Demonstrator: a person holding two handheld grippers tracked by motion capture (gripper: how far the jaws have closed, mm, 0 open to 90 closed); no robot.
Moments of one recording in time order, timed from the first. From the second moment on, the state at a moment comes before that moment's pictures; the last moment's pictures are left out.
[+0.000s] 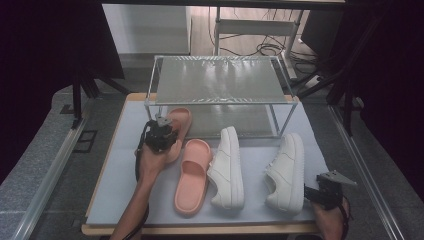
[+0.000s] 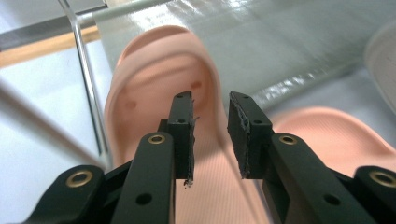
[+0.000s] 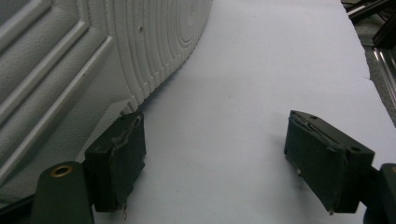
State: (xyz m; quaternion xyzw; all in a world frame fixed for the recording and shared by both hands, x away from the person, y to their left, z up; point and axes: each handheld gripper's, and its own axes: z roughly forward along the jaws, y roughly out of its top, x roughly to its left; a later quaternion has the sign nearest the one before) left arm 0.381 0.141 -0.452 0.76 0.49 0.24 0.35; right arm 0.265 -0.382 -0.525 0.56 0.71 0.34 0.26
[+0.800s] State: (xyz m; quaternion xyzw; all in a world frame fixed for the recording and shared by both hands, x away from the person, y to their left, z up) left arm 0.288 0.187 -0.481 0.78 0.48 0.18 0.35; right arm 0.265 -0.381 -0.525 0.56 0.71 0.34 0.26
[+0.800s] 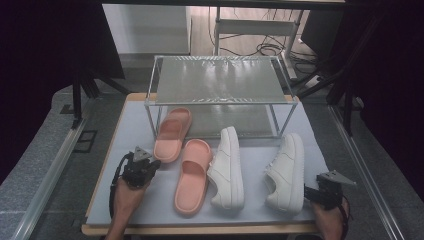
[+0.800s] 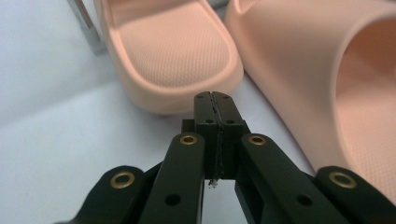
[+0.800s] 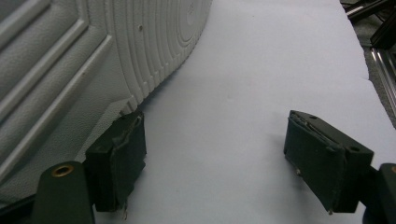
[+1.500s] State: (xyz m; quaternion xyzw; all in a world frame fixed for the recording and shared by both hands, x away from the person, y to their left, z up) left arm 0.331 0.169 -0.497 0.78 0.49 0.20 0.34; right arm 0.265 -0.381 -0.525 0.56 0.71 0.34 0.26
